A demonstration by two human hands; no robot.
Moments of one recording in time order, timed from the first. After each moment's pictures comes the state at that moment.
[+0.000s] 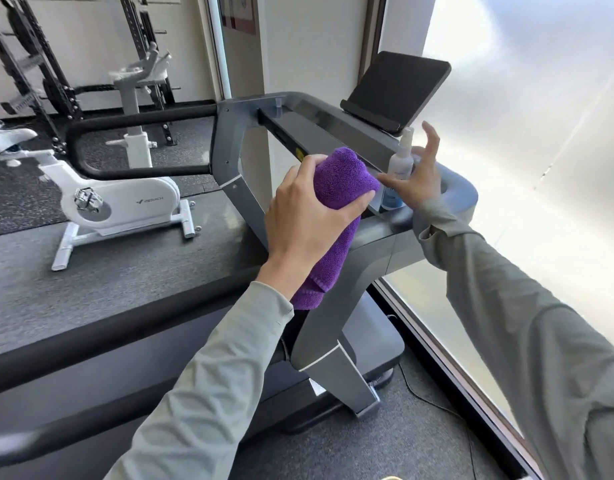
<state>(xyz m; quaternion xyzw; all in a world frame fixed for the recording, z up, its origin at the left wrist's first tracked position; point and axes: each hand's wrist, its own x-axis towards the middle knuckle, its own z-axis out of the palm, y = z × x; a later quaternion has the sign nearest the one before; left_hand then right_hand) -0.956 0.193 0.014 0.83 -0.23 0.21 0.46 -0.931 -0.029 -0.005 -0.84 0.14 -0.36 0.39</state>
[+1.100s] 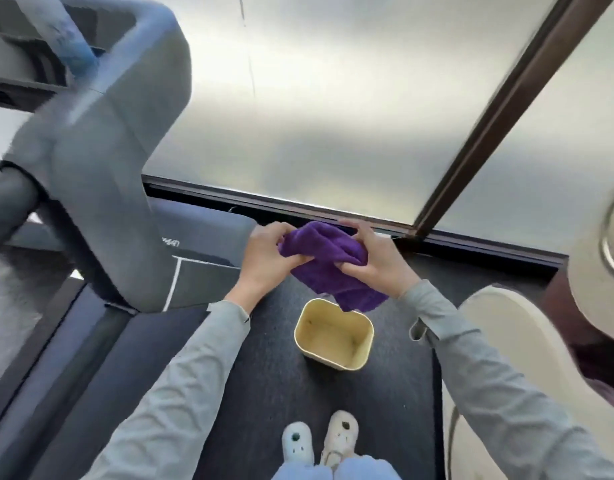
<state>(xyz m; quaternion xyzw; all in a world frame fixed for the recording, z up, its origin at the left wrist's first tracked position) -1.107 0.144 -0.197 0.69 -0.56 -0.30 0.36 -1.309 0.091 -0.205 -0.76 0.46 -0.19 0.42</state>
